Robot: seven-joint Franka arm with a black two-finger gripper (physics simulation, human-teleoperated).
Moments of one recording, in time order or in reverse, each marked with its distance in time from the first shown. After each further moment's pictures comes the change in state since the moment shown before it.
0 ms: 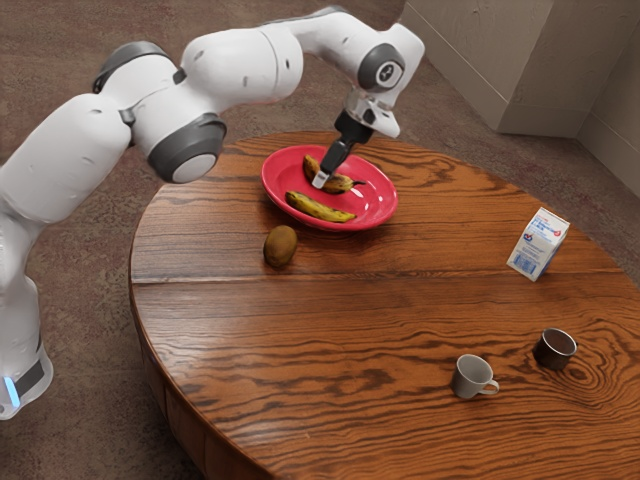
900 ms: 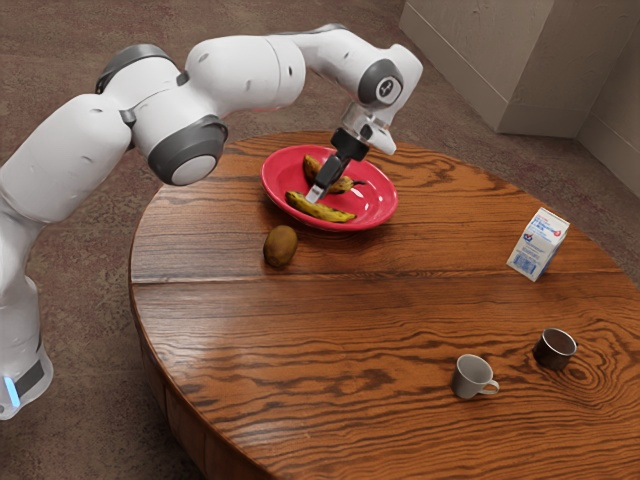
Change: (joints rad) arm 0.003 0.002 -0.047 -0.047 -0.008 -0.038 0.010
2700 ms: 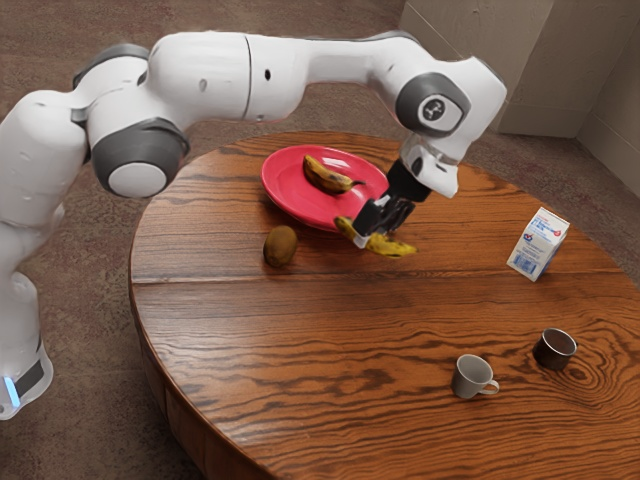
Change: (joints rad) arm -0.416 -0.150 -0.011 0.009 0.048 0.016 -0.046
